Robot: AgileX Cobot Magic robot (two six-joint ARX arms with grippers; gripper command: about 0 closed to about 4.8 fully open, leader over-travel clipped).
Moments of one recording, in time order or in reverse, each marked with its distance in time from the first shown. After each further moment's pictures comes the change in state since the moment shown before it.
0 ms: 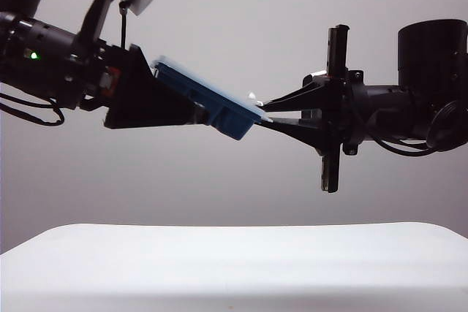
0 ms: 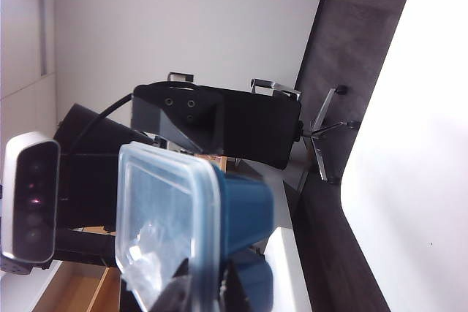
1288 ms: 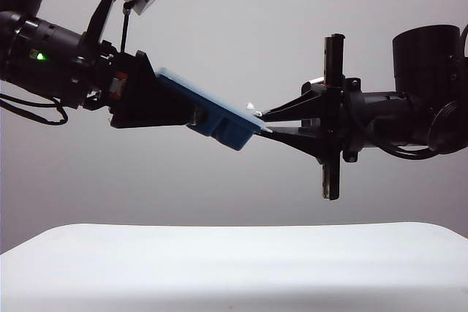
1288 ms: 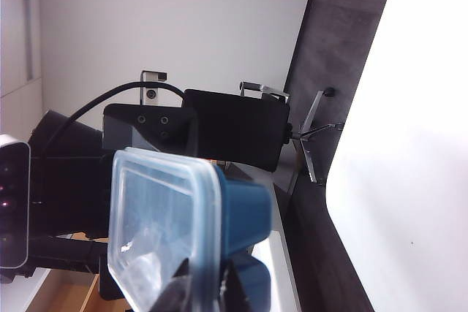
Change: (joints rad) left arm -0.014 0.000 0.000 0.014 -0.055 0.006; right arm 0.005 0.000 0.000 -0.079 0.019 -0.073
